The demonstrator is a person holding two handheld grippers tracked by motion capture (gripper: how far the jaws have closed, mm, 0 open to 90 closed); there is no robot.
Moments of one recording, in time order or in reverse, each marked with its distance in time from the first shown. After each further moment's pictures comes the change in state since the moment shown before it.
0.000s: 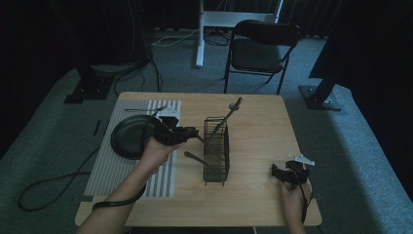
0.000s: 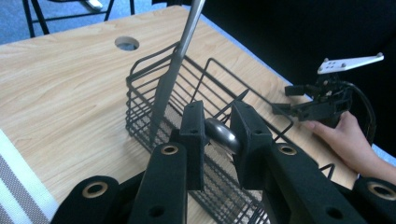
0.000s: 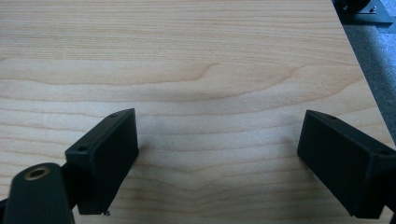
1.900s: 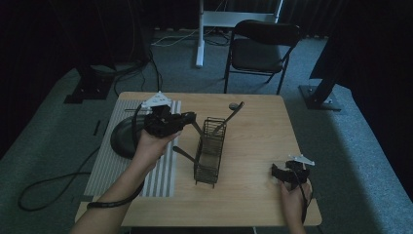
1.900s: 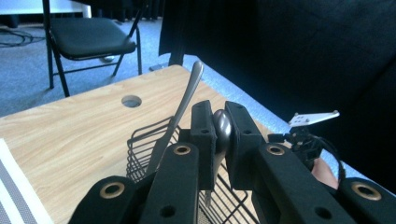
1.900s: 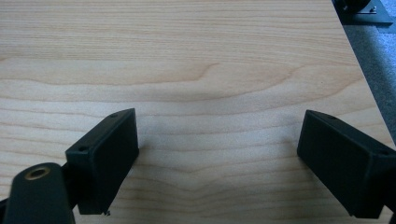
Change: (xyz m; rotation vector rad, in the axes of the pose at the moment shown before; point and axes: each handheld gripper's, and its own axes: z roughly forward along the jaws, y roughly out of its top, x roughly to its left) left arm -0.030 0.039 -0.058 -0.181 0.022 0.017; right arm 0.000 0.000 0.000 0.001 0.000 -0.001
